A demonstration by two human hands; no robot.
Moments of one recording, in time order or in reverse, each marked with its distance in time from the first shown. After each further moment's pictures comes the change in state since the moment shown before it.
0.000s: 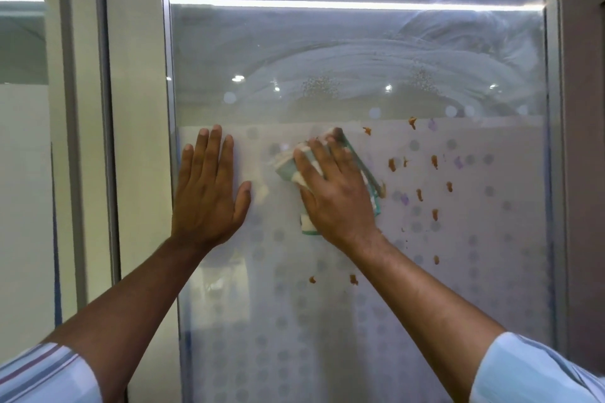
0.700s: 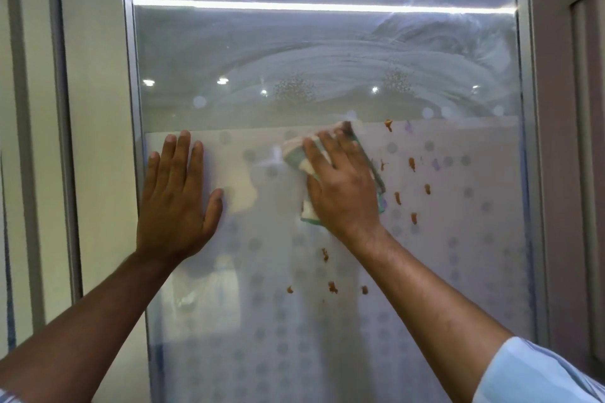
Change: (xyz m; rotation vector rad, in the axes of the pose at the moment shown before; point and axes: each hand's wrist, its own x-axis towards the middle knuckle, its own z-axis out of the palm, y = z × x) left_hand 0.000 -0.001 0.002 -0.025 0.017 0.017; right_hand 0.009 0.038 -0.020 -0.015 0.059 0.127
